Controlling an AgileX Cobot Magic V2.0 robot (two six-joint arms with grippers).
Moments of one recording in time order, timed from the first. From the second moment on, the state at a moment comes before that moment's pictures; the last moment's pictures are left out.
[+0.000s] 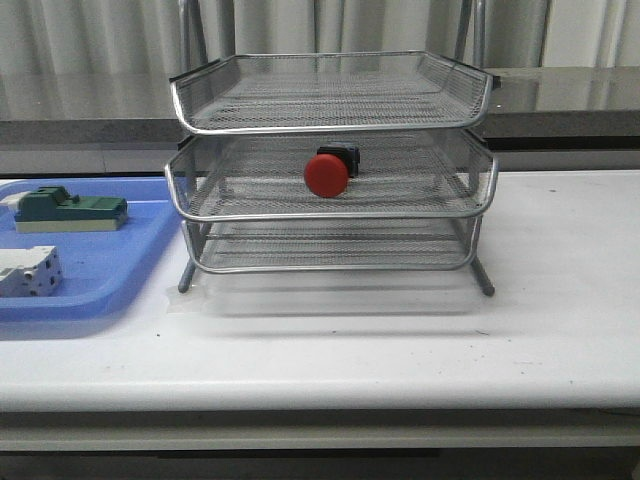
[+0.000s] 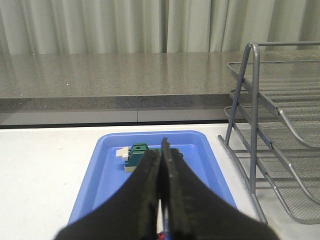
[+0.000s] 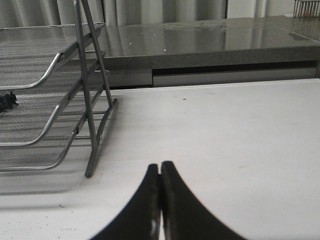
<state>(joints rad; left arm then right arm) -0.07 0.36 -0.24 -0.58 -0.01 0.57 -0.02 -0.01 0.01 0.05 0.13 0.01</state>
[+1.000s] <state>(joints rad) -0.07 0.36 -0.24 -0.58 -0.01 0.57 -0.02 -0.01 0.03 0.05 0.09 0.01</state>
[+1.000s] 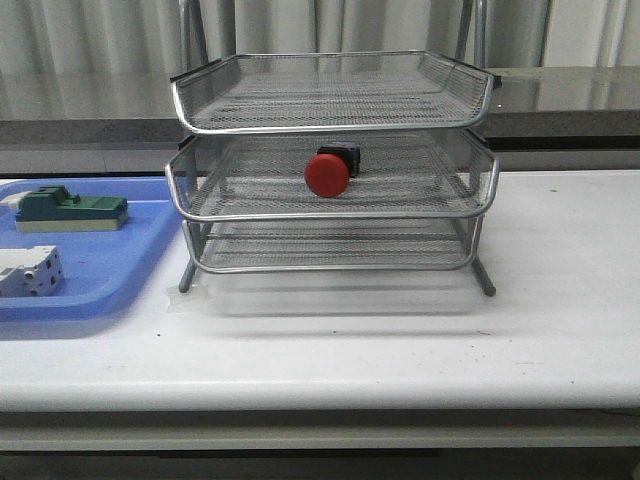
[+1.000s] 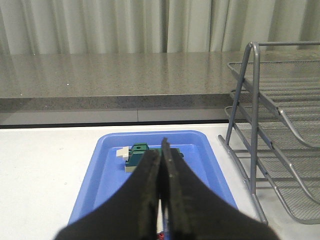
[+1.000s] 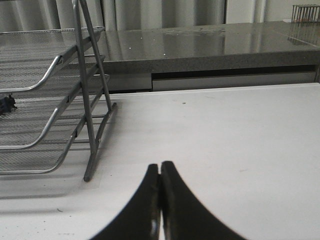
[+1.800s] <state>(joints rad) -0.07 0.36 -0.24 -0.46 -0.01 0.50 -0.02 -0.01 0.03 0.05 0.09 0.01</state>
